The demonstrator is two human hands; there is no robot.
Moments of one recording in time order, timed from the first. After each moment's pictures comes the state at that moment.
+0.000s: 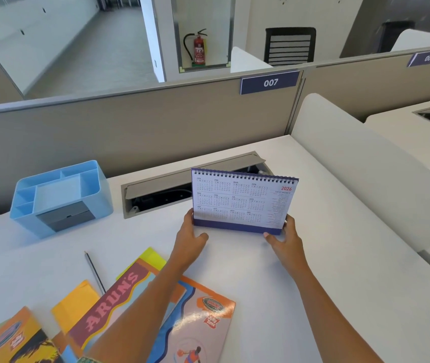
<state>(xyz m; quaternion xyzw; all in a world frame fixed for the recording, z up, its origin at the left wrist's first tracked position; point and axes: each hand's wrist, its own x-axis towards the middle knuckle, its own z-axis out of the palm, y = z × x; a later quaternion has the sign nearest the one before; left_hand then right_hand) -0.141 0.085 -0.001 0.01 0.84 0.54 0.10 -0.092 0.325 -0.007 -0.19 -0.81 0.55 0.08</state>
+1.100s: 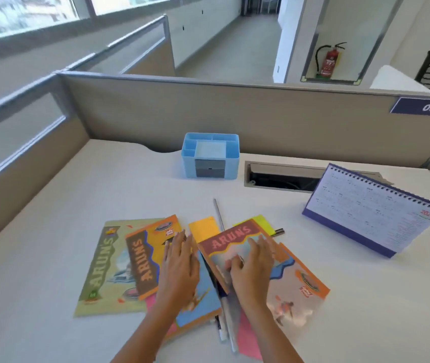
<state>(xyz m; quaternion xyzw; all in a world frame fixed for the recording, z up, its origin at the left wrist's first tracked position) 0.085 -0.132 -0.004 -0.14 0.95 0.25 -0.13 0.028 0.021 -0.014 0.01 -0.93 0.35 0.08</state>
